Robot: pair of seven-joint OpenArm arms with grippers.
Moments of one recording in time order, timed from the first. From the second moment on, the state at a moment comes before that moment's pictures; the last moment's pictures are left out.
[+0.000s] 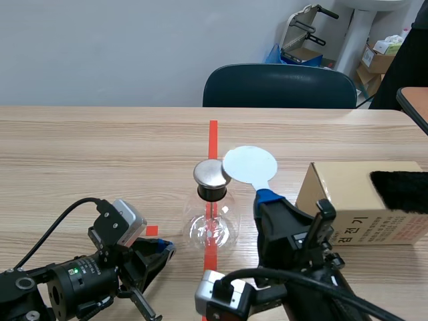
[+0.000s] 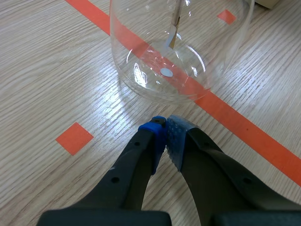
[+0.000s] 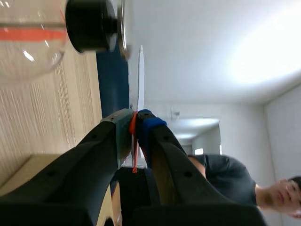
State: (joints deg) left arm -8.8 -37.8 67.4 69.3 -34.6 -3.5 -24.9; right arm -32.3 13.8 -23.4 93.0 -91.0 -33.1 -3.3
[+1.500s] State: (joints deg) left arm -8.8 -37.8 67.4 69.3 -34.6 -3.5 -24.9; right arm -32.3 13.8 -23.4 93.0 -91.2 -33.1 6.5
